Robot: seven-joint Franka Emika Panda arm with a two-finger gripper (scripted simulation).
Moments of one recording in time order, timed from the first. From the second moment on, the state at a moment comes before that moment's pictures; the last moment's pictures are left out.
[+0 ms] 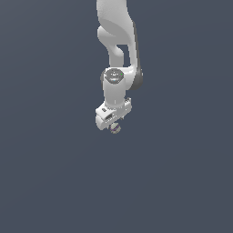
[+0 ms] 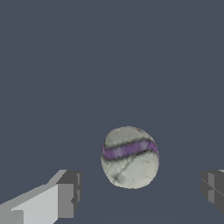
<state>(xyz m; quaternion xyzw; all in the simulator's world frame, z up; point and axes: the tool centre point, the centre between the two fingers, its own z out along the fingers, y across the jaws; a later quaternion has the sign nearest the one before) -0.068 -0.008 0.088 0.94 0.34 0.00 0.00</state>
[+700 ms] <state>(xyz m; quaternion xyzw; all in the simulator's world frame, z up) -0.070 -0.008 0.058 0.94 0.34 0.00 0.00</state>
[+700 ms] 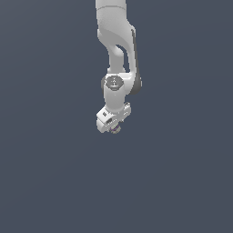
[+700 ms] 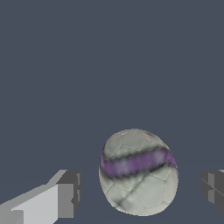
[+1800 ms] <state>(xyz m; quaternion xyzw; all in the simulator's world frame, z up) -0.070 -0.008 0.038 0.94 0.34 0.00 0.00</state>
